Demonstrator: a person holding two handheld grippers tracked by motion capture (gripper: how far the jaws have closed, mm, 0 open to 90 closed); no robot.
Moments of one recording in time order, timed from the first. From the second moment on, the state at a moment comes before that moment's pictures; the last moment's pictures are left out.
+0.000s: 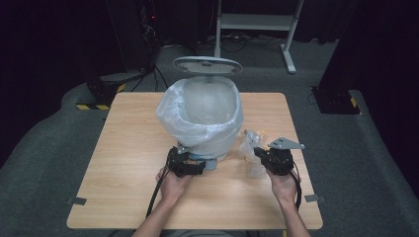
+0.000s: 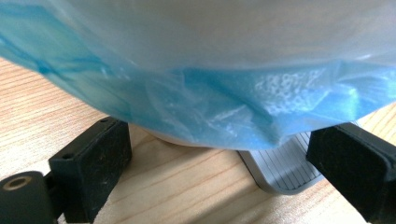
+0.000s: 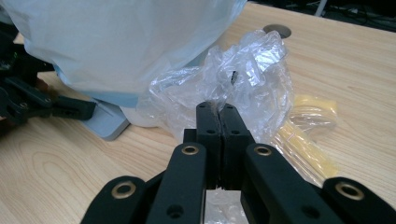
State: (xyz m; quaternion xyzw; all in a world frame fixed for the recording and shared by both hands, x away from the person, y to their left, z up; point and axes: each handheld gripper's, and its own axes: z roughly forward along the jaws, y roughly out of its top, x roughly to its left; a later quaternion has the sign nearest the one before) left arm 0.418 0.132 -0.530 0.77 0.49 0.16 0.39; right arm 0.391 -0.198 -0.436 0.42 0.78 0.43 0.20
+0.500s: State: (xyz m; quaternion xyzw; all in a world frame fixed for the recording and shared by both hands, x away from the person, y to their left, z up) left arm 0.418 0.132 -0.530 0.77 0.49 0.16 0.39; right arm 0.380 -0.210 -0.419 0.41 0.77 0.45 0.19
